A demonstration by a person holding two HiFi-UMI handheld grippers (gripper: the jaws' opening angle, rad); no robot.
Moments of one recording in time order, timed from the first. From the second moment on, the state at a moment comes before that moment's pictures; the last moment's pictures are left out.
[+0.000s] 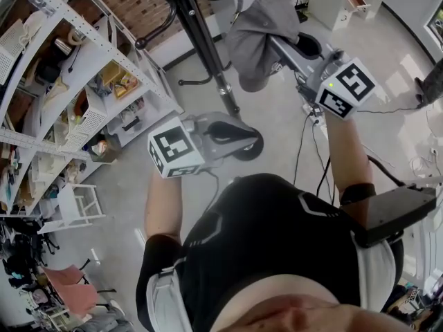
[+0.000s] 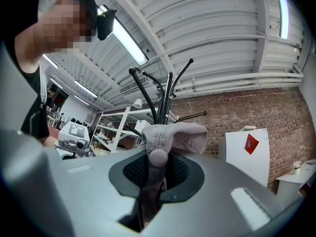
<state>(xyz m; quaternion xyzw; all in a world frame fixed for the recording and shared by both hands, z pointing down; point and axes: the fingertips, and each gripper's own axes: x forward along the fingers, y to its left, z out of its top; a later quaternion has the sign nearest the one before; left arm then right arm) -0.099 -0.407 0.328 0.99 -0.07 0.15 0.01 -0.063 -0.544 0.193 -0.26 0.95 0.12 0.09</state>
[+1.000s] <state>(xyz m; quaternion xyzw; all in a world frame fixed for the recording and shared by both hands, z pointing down) -0.124 -0.418 0.337 0.98 -0.08 0.16 0.02 -0.103 -0.591 0.240 -0.24 0.97 0.03 0.08</state>
